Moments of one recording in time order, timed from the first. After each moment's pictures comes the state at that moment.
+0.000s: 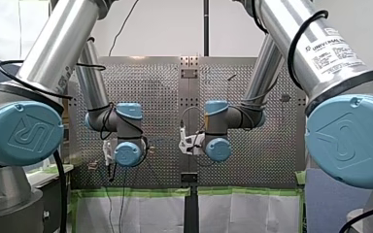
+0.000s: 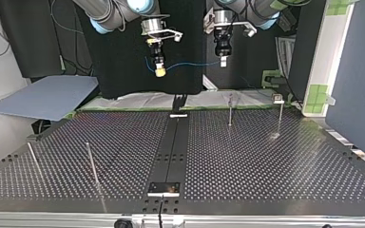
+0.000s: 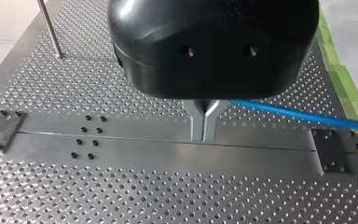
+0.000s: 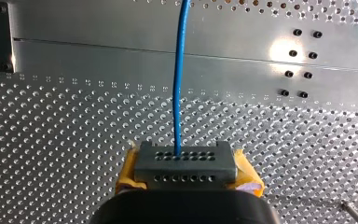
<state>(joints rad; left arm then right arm) -0.55 -1.99 -2.39 -1.89 -2.15 -1.63 2.37 -1.00 2.02 -1.04 1.83 1.47</state>
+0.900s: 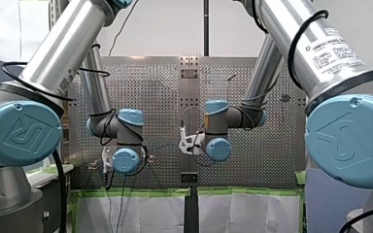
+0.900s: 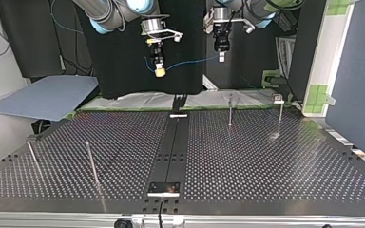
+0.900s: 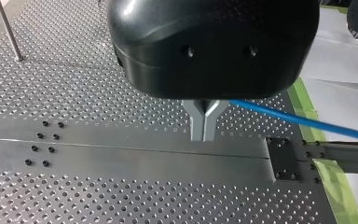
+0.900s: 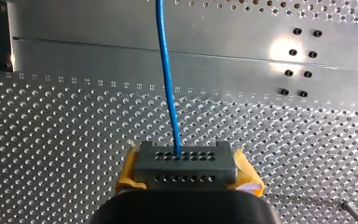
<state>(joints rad) -0.57 -2.06 -2.39 -1.92 -2.16 -1.63 2.37 -1.00 2.02 -1.04 1.83 1.47</state>
